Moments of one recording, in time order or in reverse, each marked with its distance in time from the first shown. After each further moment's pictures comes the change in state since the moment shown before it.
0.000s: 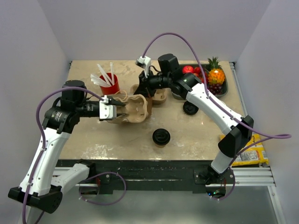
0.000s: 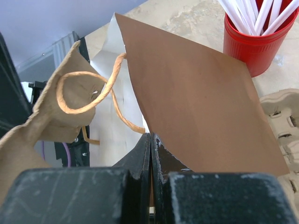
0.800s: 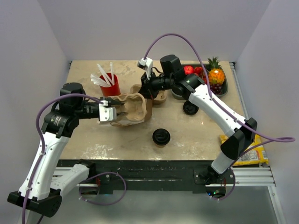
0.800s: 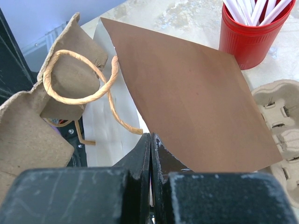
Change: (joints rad) left arm 0.000 -0.032 -0.031 0.043 -0.060 0.020; right arm -0.001 -0.041 -0.019 -0.055 0.021 -0.048
